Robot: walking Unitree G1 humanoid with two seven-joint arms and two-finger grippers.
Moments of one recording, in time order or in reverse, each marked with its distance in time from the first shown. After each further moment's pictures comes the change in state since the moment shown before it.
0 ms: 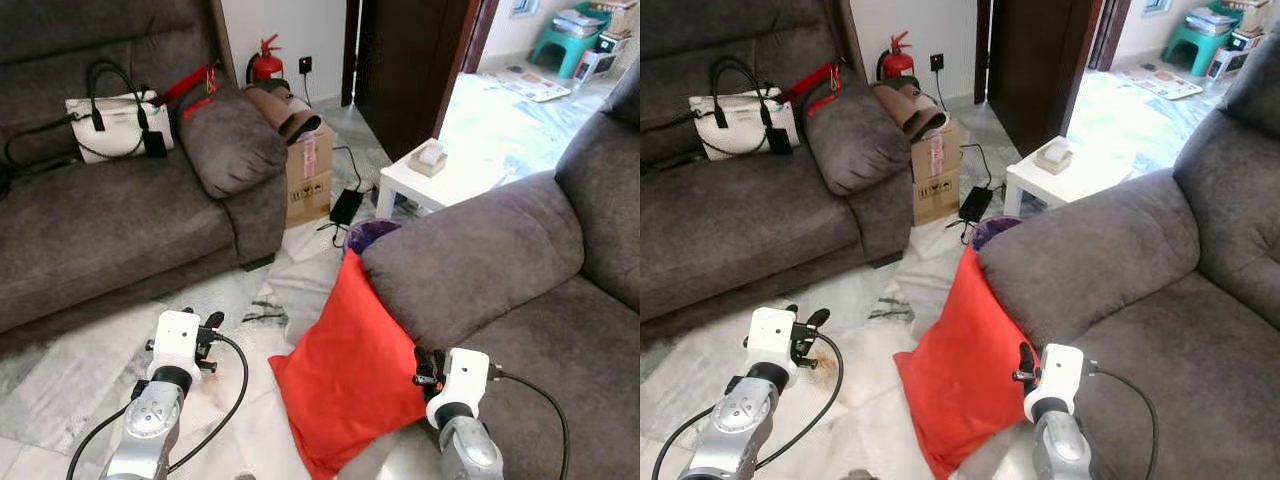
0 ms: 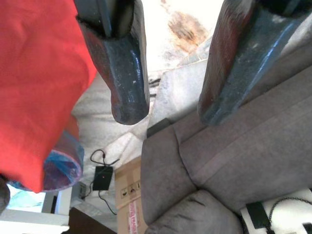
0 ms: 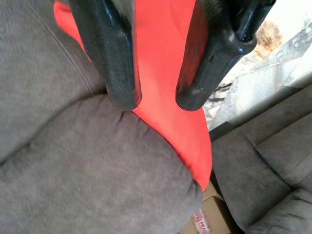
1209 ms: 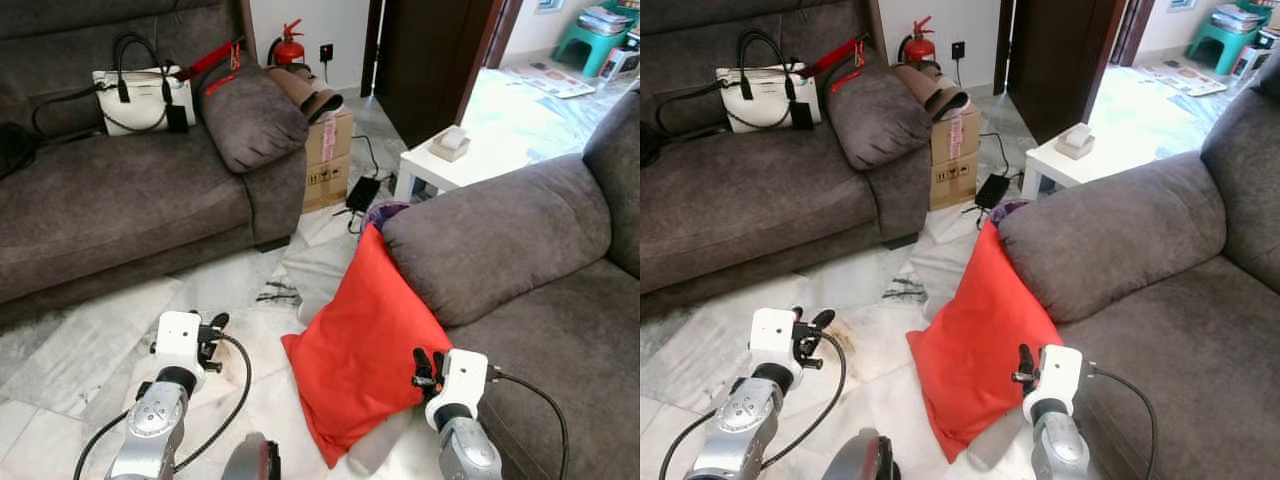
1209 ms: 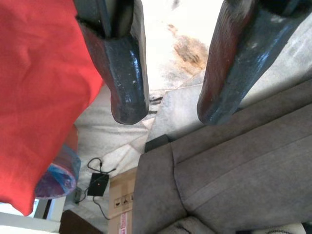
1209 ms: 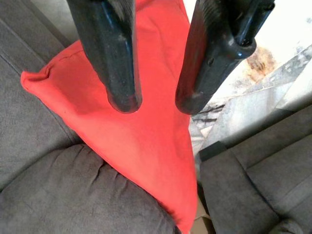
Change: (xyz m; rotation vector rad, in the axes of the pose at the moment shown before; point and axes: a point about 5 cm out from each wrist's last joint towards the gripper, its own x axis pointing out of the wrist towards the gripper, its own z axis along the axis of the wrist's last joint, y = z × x) left arm 0.000 -0.004 0.001 -0.071 0.008 -0.013; right arm 0.000 0.001 -0.002 -0.001 0.010 -0.006
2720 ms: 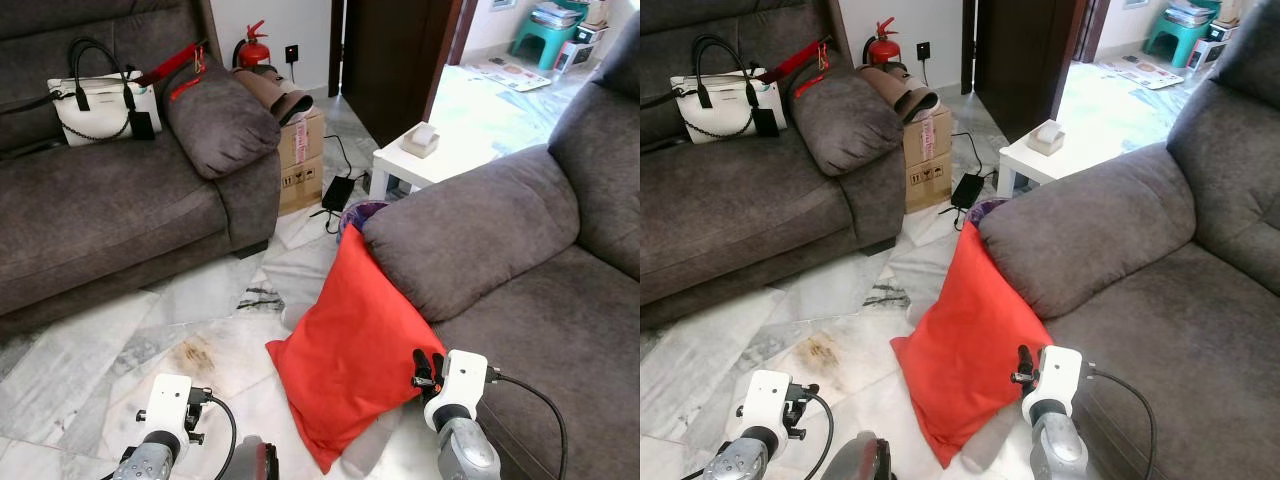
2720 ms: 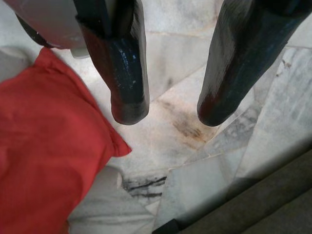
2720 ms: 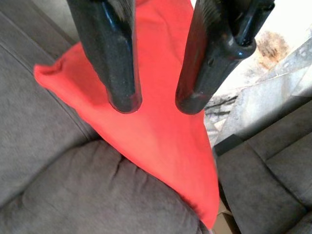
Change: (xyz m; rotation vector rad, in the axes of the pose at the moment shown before) left arm -0.042 0.011 -0.076 0.055 0.332 0.024; right arm 0.000 0.003 -0.001 0.014 0.003 0.004
